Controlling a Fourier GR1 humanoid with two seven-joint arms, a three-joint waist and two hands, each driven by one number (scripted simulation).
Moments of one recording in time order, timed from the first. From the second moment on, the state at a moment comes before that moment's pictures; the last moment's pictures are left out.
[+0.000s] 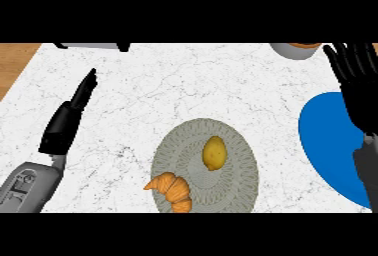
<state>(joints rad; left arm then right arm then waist) -0.28 0.45 -0.22 -1.38 0.06 0.17 -0.18 -0.36 -0.40 -0.05 -1.57 -0.40 0.05 -0.04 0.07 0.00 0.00</state>
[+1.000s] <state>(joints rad) -0.06 0.26 -0.19 -1.34 0.27 0.18 0.08 0.04 -0.25 0.13 -1.86 0.34 -0.69 0.12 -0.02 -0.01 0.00</state>
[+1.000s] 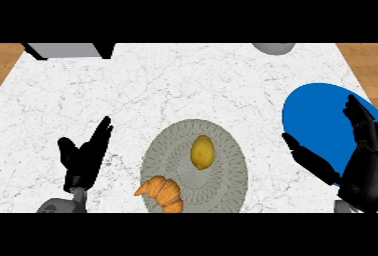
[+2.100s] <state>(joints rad) -0.02 0.23 -0.22 -1.43 0.24 0.19 0.17 -0.19 -0.15 0.54 -1.93 0.90 -0.07 1.05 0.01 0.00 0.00</state>
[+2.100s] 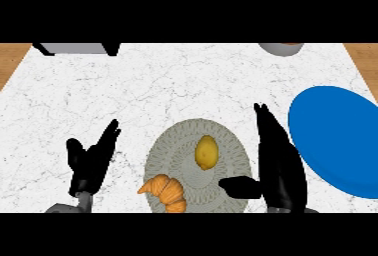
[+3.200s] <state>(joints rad) 0.00 0.20 -0.17 -1.43 0.20 0.14 0.17 -0.33 -0.01 0.62 -1.54 0.91 -0.12 1.10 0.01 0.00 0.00</state>
